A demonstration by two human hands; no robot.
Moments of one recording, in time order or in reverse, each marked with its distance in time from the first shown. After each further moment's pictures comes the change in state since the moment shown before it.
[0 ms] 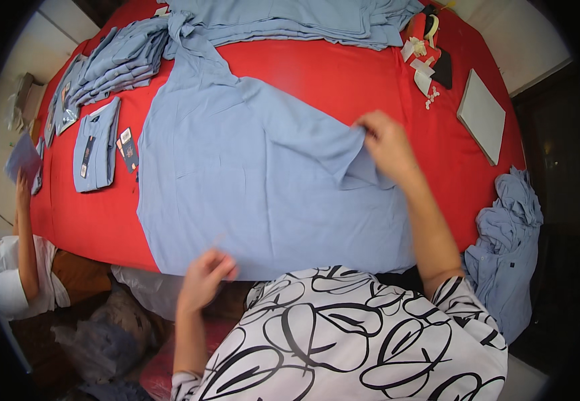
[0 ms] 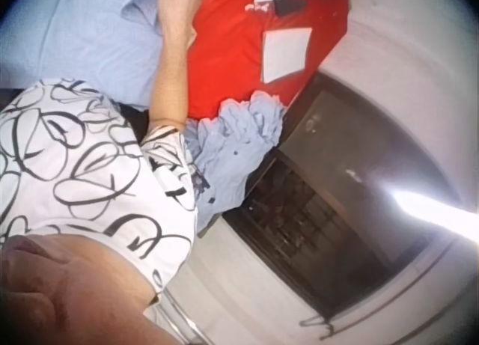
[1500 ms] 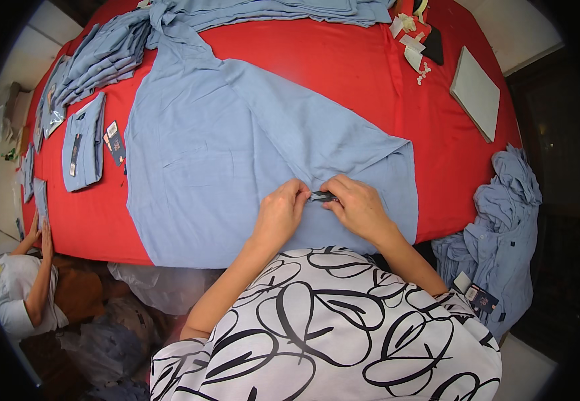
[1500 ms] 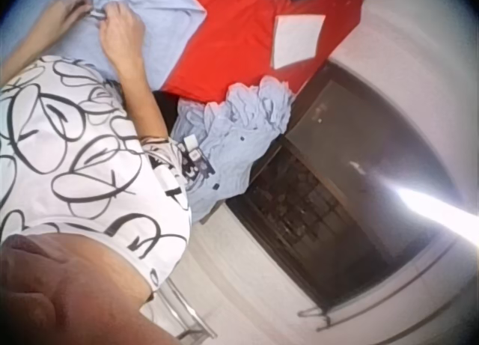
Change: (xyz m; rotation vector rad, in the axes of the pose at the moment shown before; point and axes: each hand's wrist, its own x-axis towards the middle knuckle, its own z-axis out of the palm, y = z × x) left_hand 0.105 0.022 0.136 0.517 0.103 0.529; right_hand -0.124 -0.027 0.049 -0.089 -0.187 -0.082
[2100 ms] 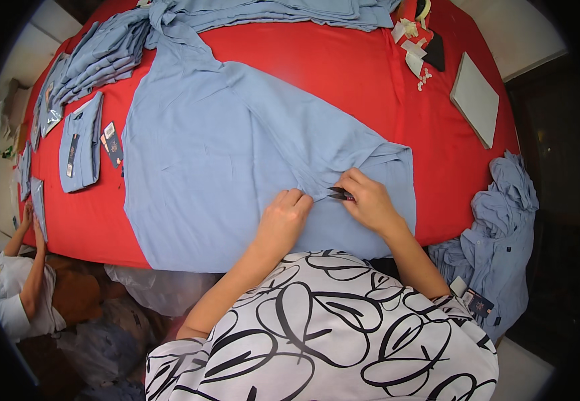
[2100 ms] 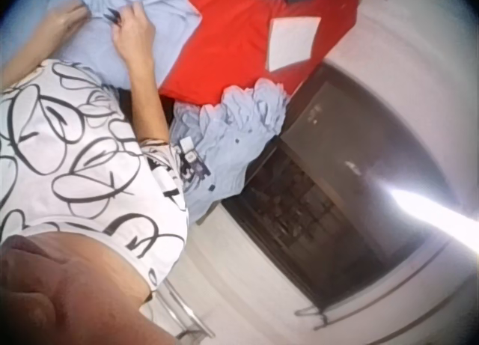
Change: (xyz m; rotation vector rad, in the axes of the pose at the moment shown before) left_hand -0.002 -0.009 0.010 0.225 0.075 0.330; right_hand 0.006 0.033 -0.009 -0.032 -0.009 -0.007
